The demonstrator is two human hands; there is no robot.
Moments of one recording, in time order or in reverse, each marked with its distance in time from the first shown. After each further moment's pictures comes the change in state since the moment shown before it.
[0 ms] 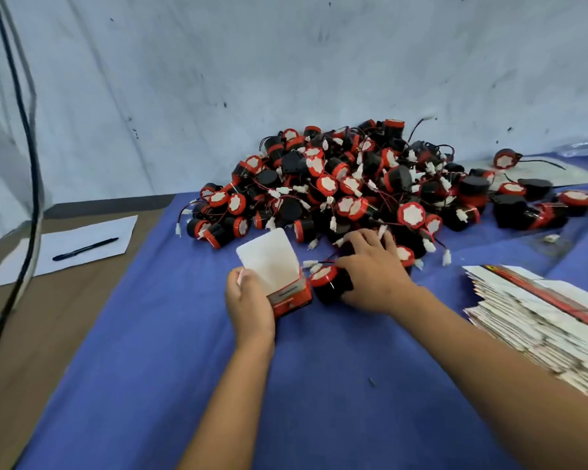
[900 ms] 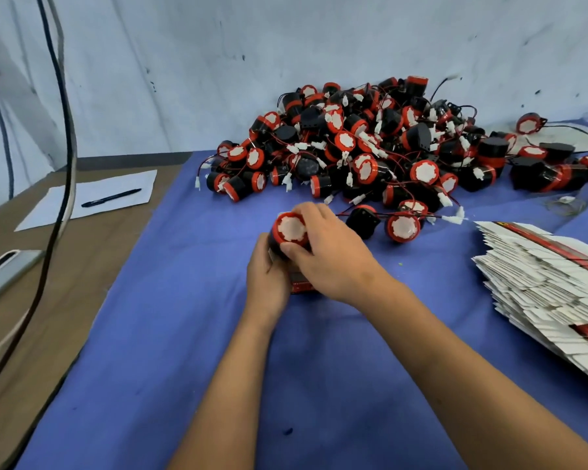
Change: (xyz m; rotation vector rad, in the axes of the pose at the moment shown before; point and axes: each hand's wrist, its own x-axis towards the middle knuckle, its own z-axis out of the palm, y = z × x) left_hand -0.040 -0.004 -0.048 0.092 -0.343 0.142; right_hand -0.067 -0.119 -0.056 0.648 0.116 -0.051
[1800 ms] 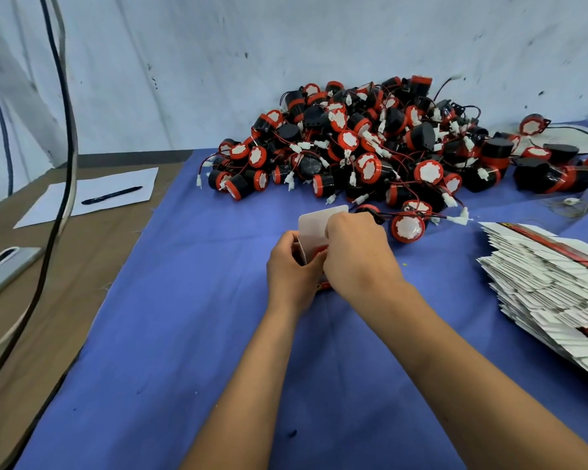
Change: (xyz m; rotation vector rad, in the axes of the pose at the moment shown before) left_hand -0.001 0.004 0.021 0.122 -0.048 -0.102; right_hand -0.006 -0.007 -0.012 -0.266 0.046 0.250
